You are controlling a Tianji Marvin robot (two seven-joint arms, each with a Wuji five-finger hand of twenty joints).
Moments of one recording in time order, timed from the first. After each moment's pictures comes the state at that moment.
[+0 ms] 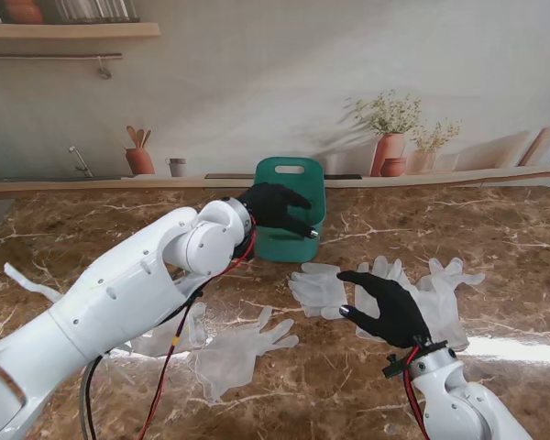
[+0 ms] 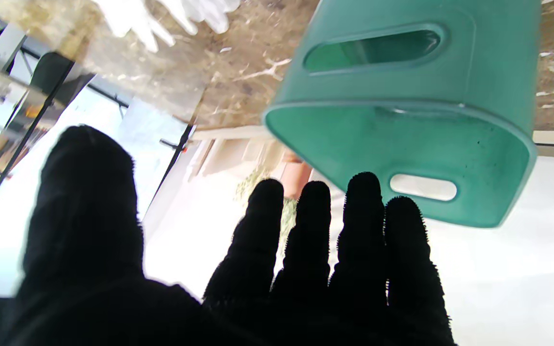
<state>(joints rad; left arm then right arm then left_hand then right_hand) 0.86 -1.19 -0.63 -1.38 0.50 0.15 -0.16 -1.84 -1.14 1.40 -1.58 -0.70 -0.44 -0.36 0.64 -0.33 0.03 -0.06 0.64 0.10 0.12 0.13 0.64 0.11 0.24 0.23 0.54 0.15 0.31 0.37 0.13 0.06 0.91 0.45 0.13 -0.30 0.72 -0.03 0.53 -0.05 0.24 0.46 0.70 -0.02 0.15 0.26 0.59 -0.03 0.14 0.23 0.31 0.05 0.69 0.34</state>
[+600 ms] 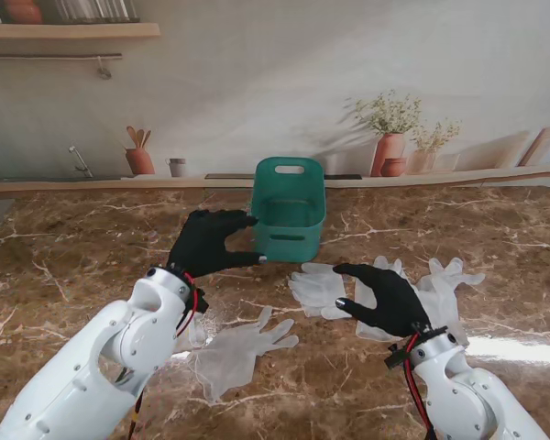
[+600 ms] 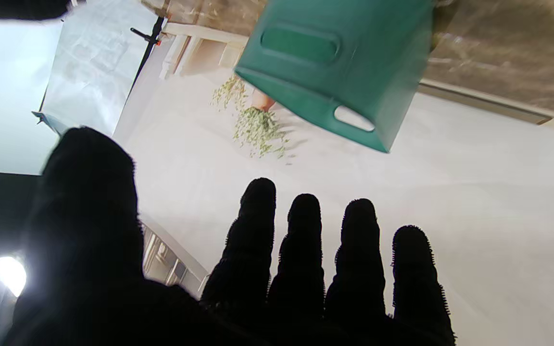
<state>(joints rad) 1.50 -1.13 -1.08 -1.74 0.74 0.03 0.13 -1.82 -1.12 1.41 -1.65 -0.72 -0.38 -0.26 0.64 -0.32 0.03 -0.06 0.62 0.04 0.18 0.15 0.55 0.04 0.20 0.21 0.41 0.11 0.20 0.35 -0.03 0.10 0.73 0.42 0.13 -0.31 0.72 -0.03 0.53 -0.05 0.24 0.46 0.70 -0.02 0.15 0.26 0.59 -0.03 0.14 0.23 0.32 0.04 0.69 0.34</state>
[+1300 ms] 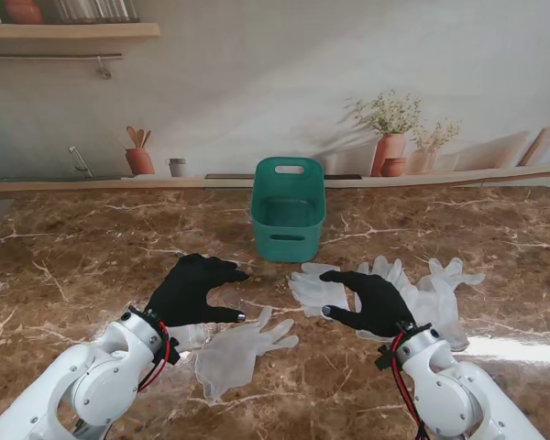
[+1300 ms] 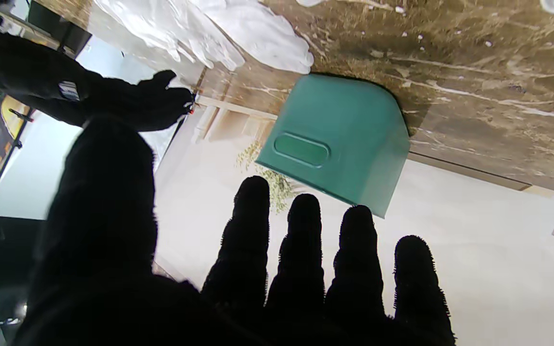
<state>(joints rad) 1.74 -1.08 -1.24 -1.82 0.79 -0.19 0.01 -1.77 -1.11 1.34 -1.61 -0.73 -0.33 -0.20 0.70 -0.37 0.08 -0.06 0.62 -0.01 0.19 0.16 0.55 0.04 0.20 0.21 0.37 0.09 0.17 0.35 -0.05 0.11 0.54 0.48 0.13 -0.38 0.74 -0.03 0.53 -0.05 0.24 0.46 0.70 -0.02 0.15 0.26 0.59 -0.03 0.14 0.23 0.32 0.04 0.69 0.34</state>
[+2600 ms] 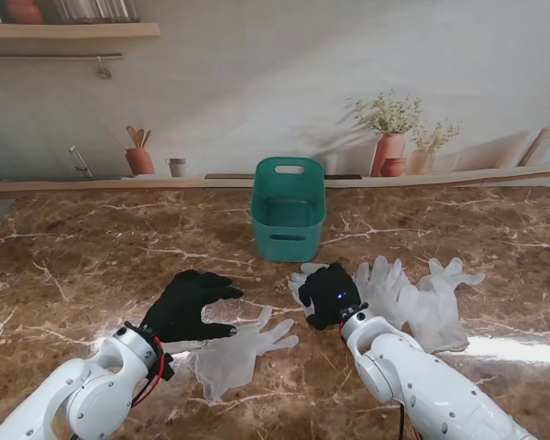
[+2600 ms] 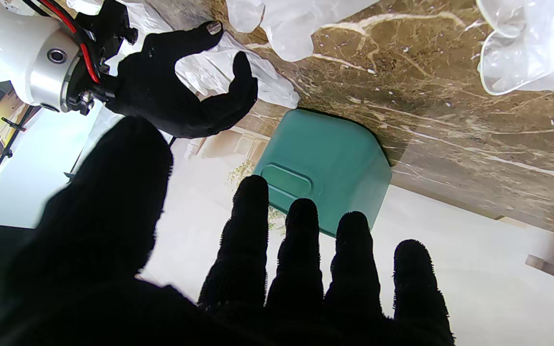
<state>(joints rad) 1.78 -1.08 -1.26 -1.78 0.79 -0.21 0.02 -1.32 -1.05 0.74 -1.28 -1.13 0.12 -0.34 0.62 -0.45 0.42 -0.07 0.62 -0.02 0.20 0.16 0.52 0.03 0.20 0.21 0.34 0.06 0.16 0.34 -0.04 0.10 0.47 0.48 0.36 -0.90 1.12 -0.32 0.90 -0.26 0.74 0.55 0.81 -0.10 0.45 0.60 0.61 -0.06 0.52 0.53 0.33 0.03 0.83 0.57</state>
